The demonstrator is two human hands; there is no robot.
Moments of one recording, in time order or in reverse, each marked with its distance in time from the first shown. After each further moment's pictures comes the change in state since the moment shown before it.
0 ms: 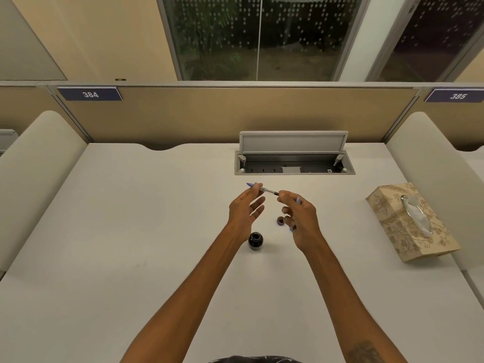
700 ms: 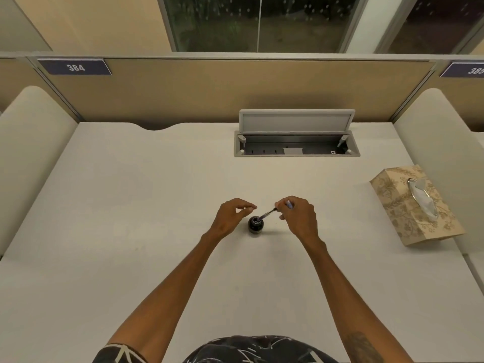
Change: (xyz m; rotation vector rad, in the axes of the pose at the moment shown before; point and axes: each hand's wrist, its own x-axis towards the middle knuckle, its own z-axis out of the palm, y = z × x) left_hand 0.027 -0.040 -0.090 0.974 -0.211 0.297; right_hand 0.008 0.039 -0.015 -0.773 0.020 -0.110
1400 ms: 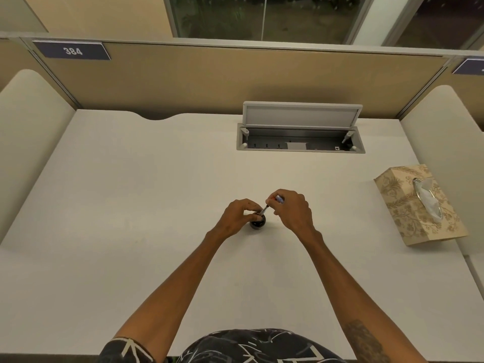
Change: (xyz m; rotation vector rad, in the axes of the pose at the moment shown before) left_hand 0.006 -0.012 0.013 0.069 -0.114 0.017; right_hand 0.009 -0.015 0.016 -0.274 -0.101 -0.166
